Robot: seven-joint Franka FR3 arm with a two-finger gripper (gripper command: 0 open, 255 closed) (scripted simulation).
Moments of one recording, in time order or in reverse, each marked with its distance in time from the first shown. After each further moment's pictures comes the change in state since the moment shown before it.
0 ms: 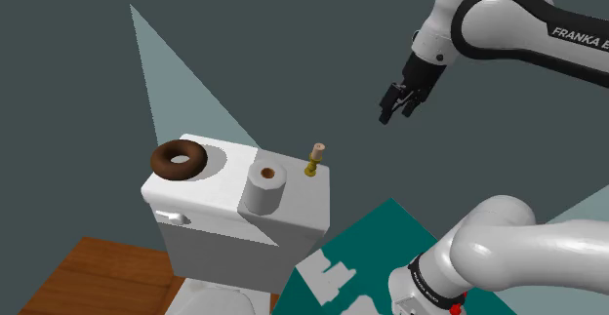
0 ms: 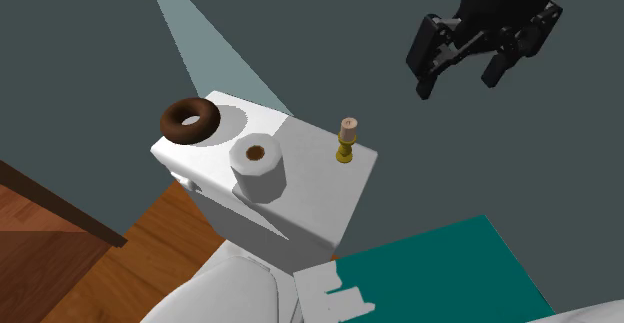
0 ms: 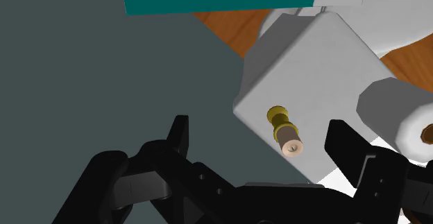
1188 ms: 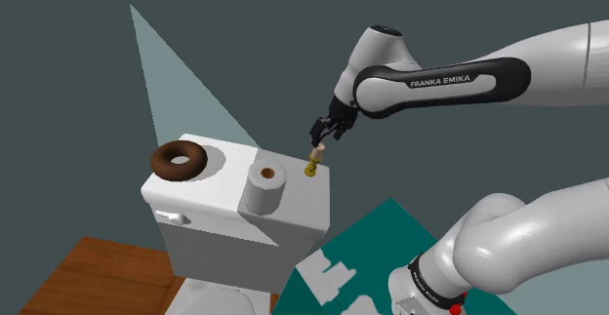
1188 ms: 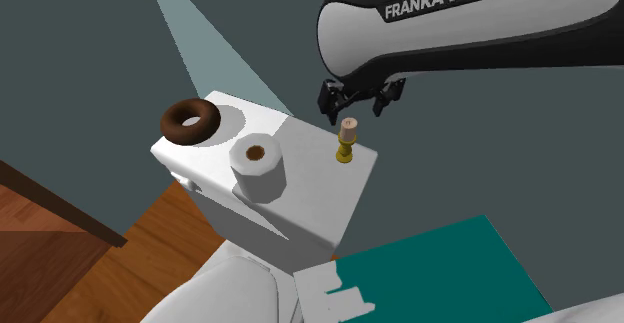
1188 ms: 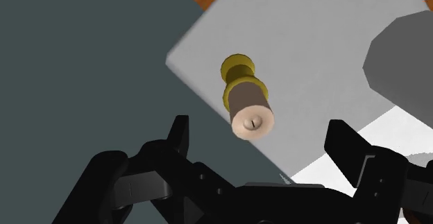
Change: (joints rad) arm 0.076 0.408 0.063 -0.126 0.085 0.626 0.039
